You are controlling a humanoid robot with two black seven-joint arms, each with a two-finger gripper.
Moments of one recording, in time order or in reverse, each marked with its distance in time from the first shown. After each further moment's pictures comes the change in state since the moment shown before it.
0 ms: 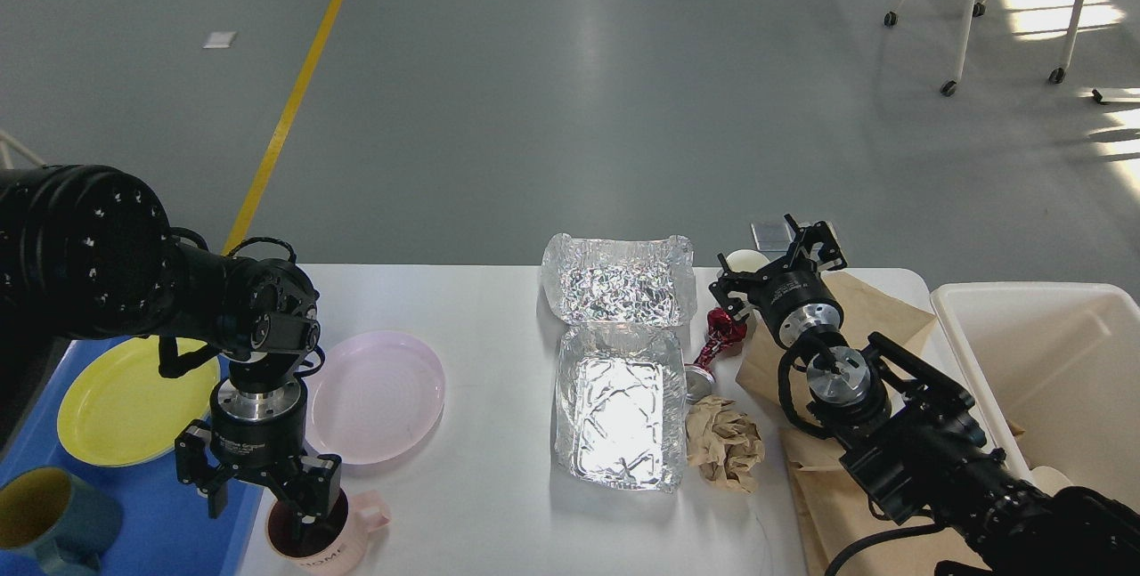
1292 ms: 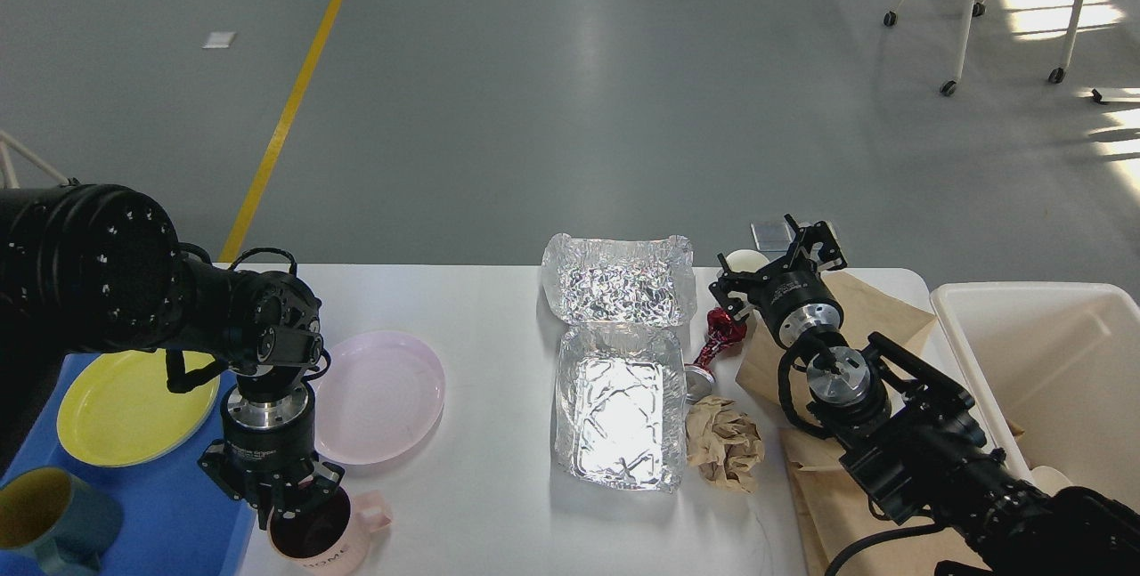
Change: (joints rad) left arm 0.039 -0.006 -0.004 0.018 -0.022 0.043 -0.003; right arm 0.000 0.000 0.000 0.000 0.000 0.000 0.000
